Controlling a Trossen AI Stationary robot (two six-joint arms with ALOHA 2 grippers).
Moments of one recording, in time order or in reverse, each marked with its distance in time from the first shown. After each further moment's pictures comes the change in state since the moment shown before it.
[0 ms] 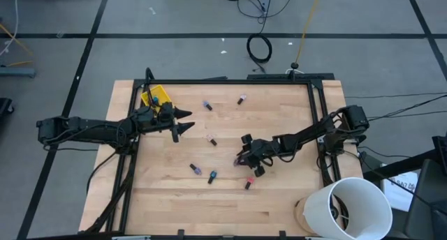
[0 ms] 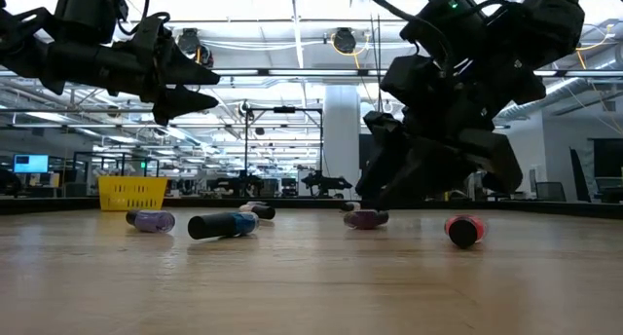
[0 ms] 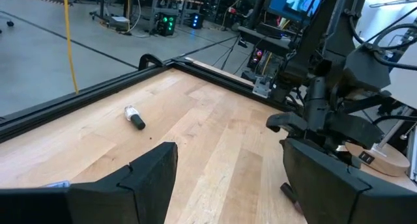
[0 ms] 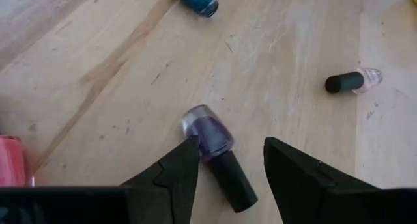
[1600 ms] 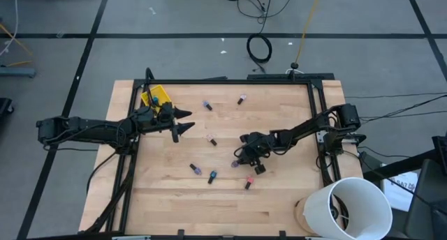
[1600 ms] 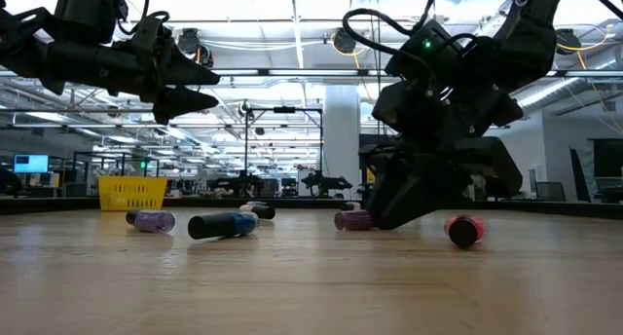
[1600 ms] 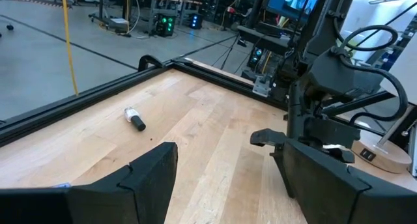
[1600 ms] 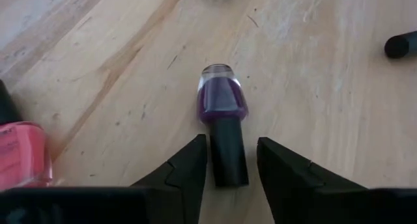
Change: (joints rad) left arm -0.002 0.000 0.000 0.000 0.000 0.018; right arm -0.105 0.084 0.002 -0.002 -0.246 0.064
